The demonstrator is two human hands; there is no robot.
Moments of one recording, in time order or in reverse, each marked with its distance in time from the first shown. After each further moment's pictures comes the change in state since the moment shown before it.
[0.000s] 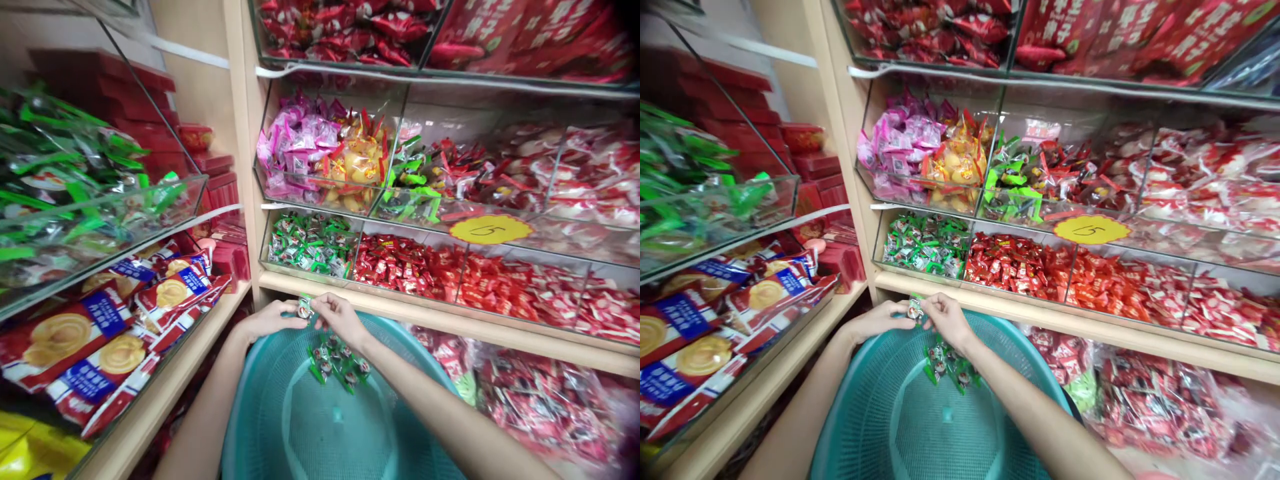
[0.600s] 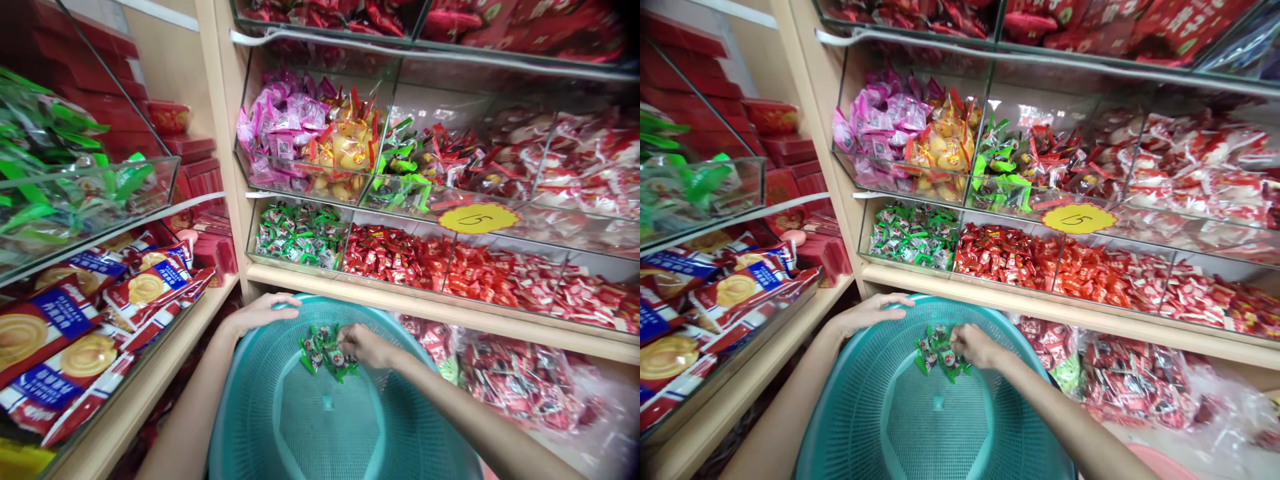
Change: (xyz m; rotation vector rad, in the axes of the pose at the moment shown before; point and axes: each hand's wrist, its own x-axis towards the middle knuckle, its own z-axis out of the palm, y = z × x) left_hand 0.003 -0.001 0.000 0.093 0.047 -0.103; right_hand -0.049 0.048 -0.078 -0.743 -0.310 0.079
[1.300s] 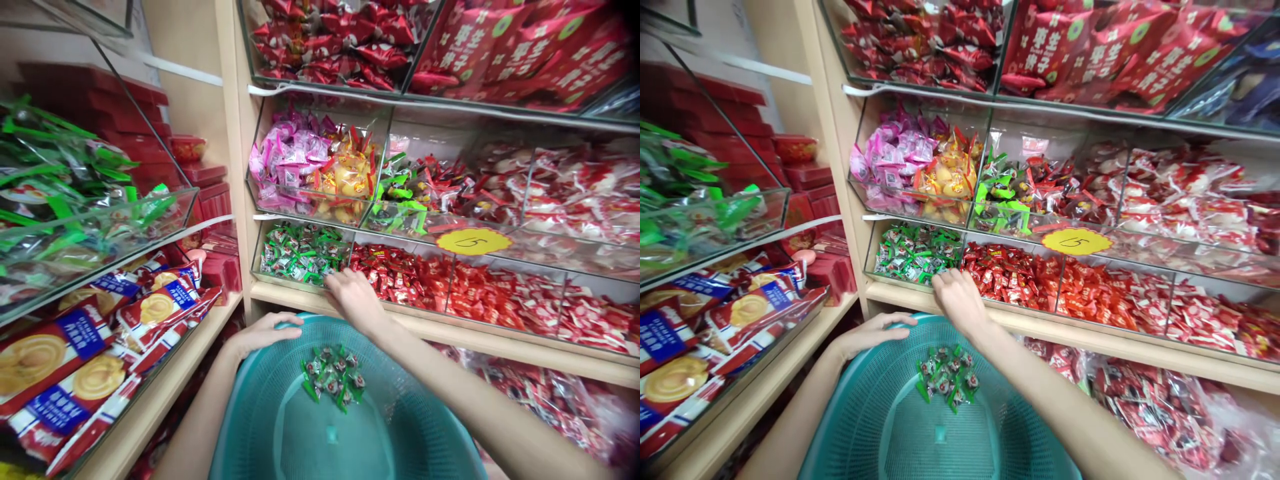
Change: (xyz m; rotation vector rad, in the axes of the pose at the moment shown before) left_hand -0.005 -0.004 -0.002 0.008 0.056 -0.050; right_hand 0.034 -0.121 -0.073 -0.983 0.517 -0.192
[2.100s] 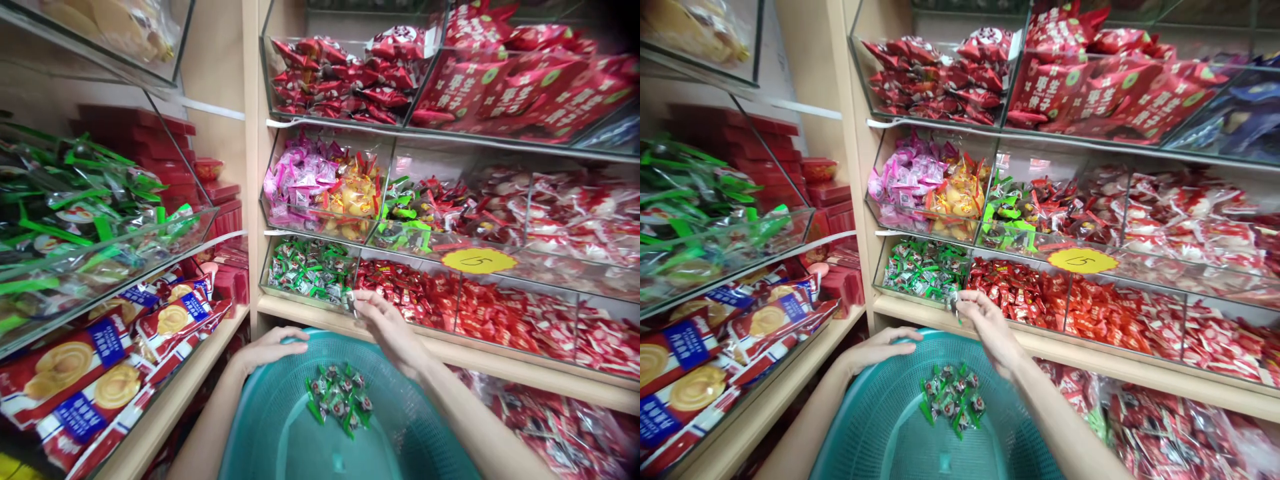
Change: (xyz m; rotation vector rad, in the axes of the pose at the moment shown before) left_hand -0.003 -0.004 -0.001 -0.018 0.005 -0.002; right_hand -0.027 0.011 -0.004 1.297 0.158 0.375
